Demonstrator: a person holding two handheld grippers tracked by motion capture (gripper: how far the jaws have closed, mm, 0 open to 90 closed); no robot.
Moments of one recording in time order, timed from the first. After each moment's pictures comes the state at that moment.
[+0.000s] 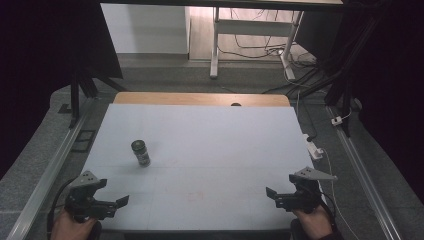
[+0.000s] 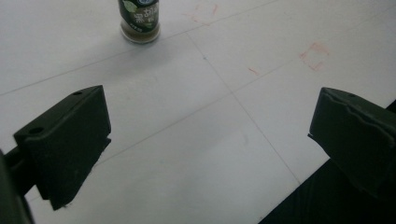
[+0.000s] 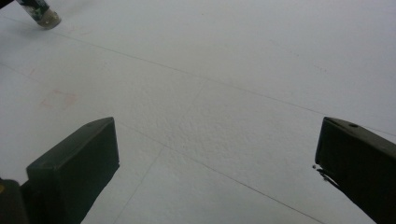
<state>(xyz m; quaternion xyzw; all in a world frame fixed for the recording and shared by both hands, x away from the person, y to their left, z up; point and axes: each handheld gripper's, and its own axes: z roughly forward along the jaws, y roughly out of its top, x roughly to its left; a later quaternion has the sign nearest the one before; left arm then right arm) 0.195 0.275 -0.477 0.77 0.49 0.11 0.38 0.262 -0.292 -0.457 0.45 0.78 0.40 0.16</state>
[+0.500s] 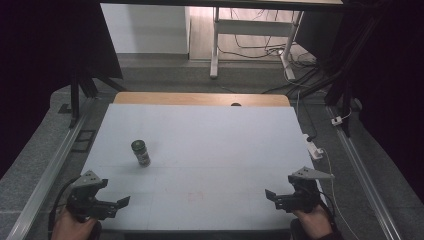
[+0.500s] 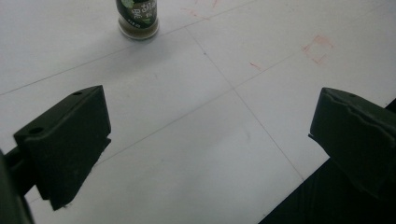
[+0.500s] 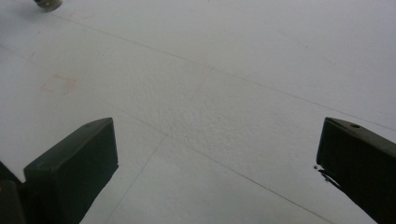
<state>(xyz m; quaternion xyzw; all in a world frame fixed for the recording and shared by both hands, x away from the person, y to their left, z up) 0.197 0.273 -0.478 0.78 0.49 0.11 0.37 0.263 -0.291 -0.458 0.44 0.80 0.39 0.15</state>
